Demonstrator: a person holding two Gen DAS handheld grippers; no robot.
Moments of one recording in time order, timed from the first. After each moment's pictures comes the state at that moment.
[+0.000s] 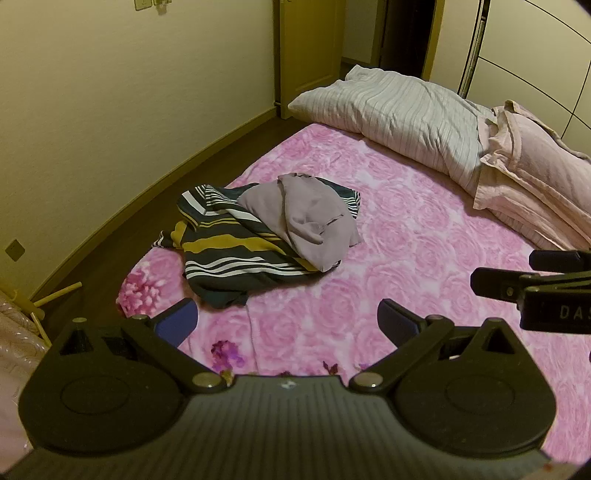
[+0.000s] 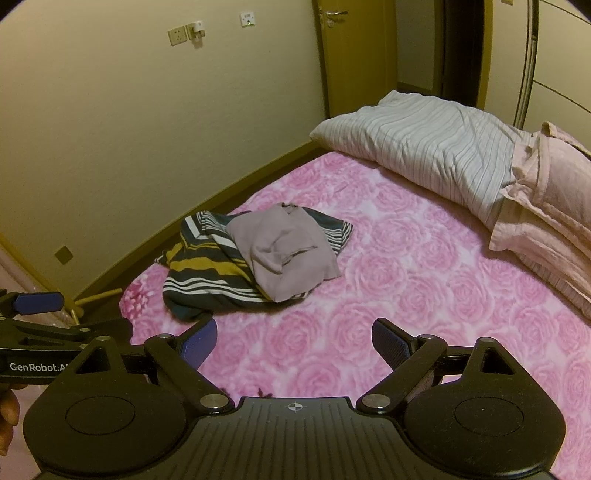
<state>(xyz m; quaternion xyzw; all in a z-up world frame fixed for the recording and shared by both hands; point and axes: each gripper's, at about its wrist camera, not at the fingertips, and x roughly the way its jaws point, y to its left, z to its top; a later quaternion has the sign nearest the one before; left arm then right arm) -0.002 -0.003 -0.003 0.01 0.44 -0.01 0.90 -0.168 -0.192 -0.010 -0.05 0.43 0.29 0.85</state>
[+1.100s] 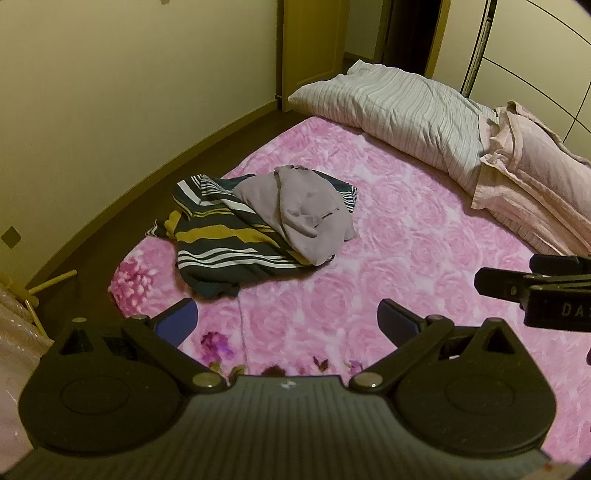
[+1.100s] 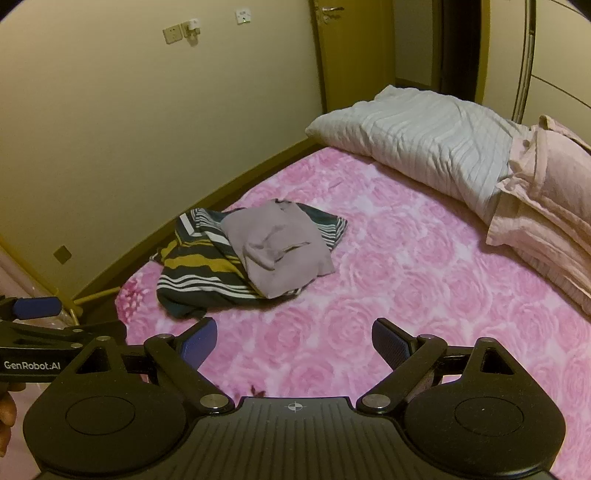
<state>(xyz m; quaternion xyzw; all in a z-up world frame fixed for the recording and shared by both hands) 0.000 -0.010 -0.009 -0.01 0.45 0.00 0.89 -0.158 -0.209 -0.019 -0.04 0.43 0.29 0.85</state>
